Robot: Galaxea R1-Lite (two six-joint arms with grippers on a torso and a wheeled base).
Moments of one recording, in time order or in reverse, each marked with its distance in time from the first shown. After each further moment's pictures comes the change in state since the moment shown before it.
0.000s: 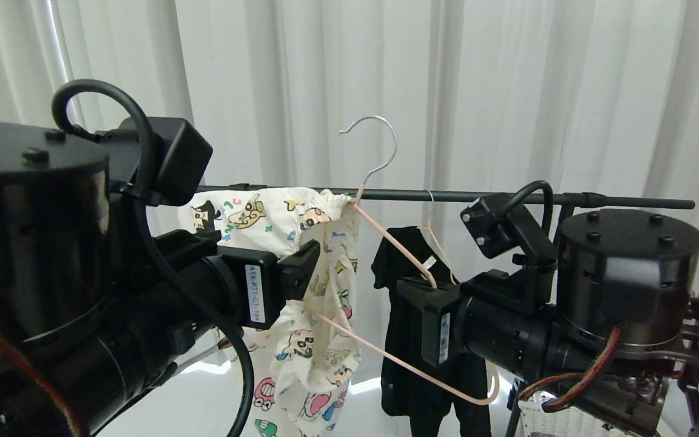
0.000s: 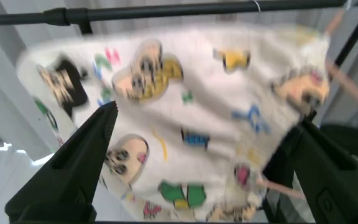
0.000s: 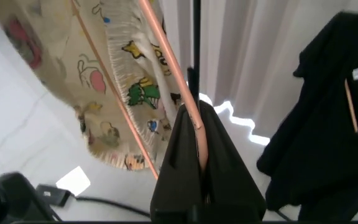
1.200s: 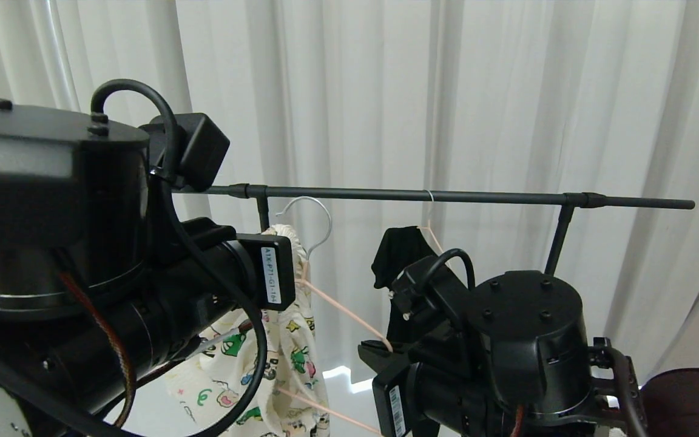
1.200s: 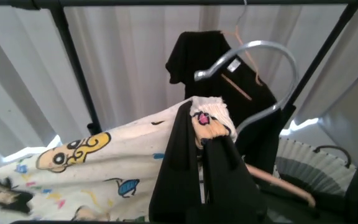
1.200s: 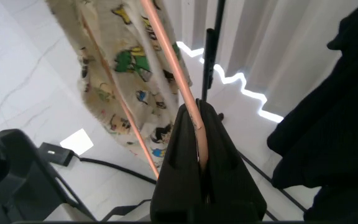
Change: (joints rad) left arm 0.064 0.044 -0.053 0.004 -0.124 -0.060; right arm 0.106 0.121 -0.015 0.068 0.025 0.031
